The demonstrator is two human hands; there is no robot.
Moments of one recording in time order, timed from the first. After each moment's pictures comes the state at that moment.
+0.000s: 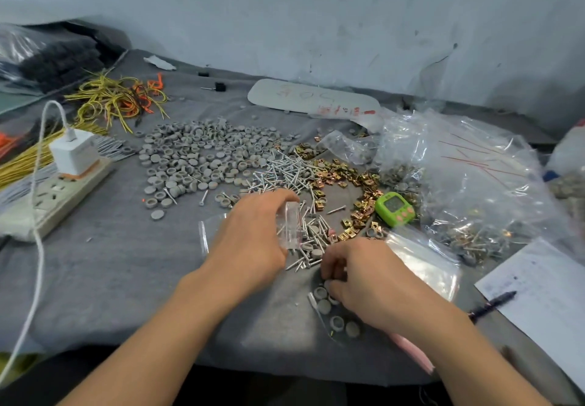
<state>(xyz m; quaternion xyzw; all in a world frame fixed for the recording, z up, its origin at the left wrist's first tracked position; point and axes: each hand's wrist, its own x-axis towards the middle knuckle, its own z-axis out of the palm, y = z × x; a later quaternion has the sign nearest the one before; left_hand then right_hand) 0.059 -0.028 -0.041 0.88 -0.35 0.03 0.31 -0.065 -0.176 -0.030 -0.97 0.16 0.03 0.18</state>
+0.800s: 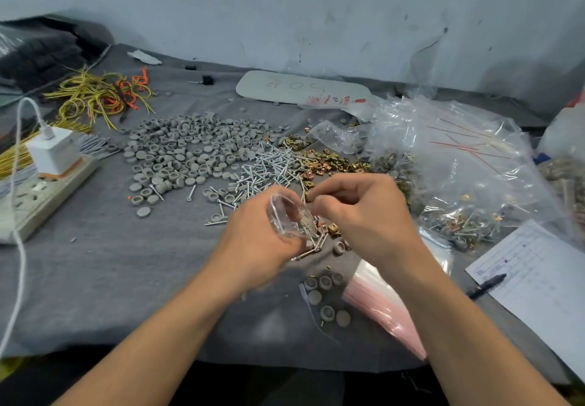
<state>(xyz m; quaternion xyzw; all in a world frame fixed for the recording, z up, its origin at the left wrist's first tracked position) 0.045 -0.042 -0.044 0.80 -0.31 -0.08 0.50 -0.048 -0.180 -0.001 -0.84 0.17 -0.24 0.46</state>
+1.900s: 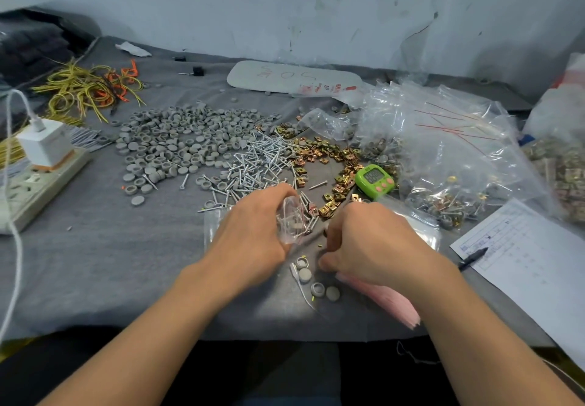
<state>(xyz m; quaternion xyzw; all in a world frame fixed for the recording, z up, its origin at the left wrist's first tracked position) 0.024 -0.038 -0.042 0.87 -0.39 -0.01 0.30 -0.077 -0.188 -0.020 -0.97 0.21 0.02 0.08</state>
